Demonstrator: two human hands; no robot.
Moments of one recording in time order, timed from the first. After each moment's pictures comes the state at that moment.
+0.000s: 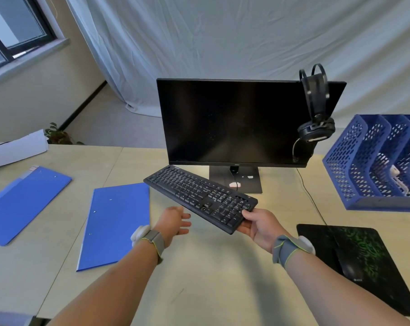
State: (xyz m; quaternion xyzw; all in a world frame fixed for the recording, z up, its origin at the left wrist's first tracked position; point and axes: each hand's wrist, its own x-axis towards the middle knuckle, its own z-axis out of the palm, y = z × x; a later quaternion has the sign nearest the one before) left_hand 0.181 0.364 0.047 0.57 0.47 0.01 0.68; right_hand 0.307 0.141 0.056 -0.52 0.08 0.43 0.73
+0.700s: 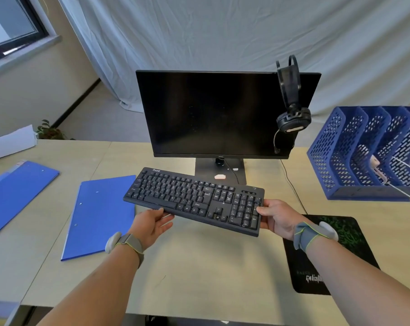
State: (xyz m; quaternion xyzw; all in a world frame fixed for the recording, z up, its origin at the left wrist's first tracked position) left_hand 0.156 0.345 0.024 0.40 0.48 0.08 0.77; right_hand 0.354 0.038 0.064 -0.60 0.00 0.47 0.65
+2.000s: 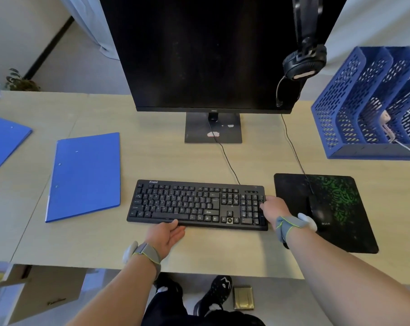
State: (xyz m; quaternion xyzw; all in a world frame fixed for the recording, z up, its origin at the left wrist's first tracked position) left_hand 0.109 0.244 -0.082 0.31 0.59 -0.02 0.75; right_hand 0.347 -0.007 -0.087 -0.92 0.00 0.34 0.21
